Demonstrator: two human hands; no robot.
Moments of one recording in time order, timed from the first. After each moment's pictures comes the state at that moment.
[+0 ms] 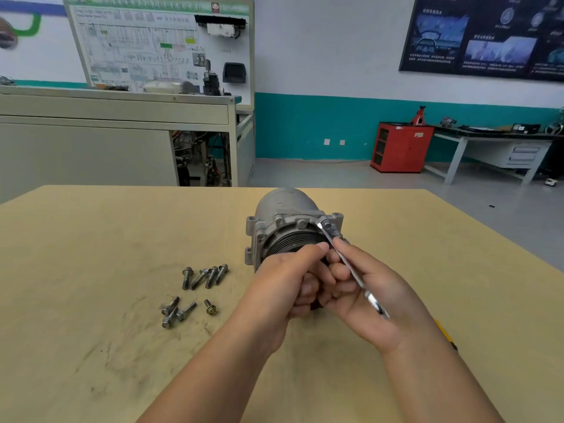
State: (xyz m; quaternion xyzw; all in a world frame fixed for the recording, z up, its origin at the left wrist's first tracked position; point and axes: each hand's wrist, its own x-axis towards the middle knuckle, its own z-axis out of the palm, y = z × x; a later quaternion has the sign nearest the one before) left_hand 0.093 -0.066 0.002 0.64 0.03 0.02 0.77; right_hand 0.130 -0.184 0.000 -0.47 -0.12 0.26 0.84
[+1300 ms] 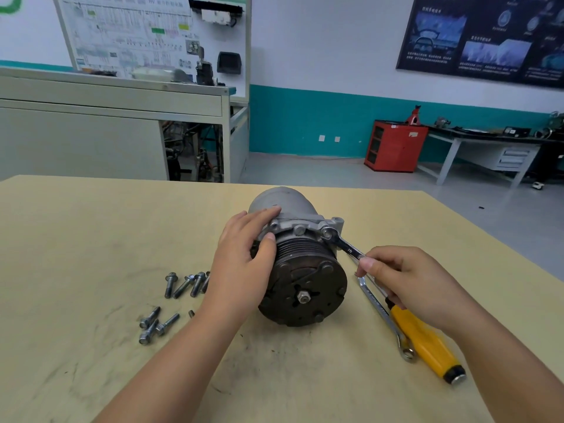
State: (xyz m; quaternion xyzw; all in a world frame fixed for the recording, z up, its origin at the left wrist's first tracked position) left_hand 0.143 -0.021 -0.024 0.82 0.00 0.32 0.48; right_hand 0.183 -0.239 0.001 -0.89 -0.22 -0.02 0.39
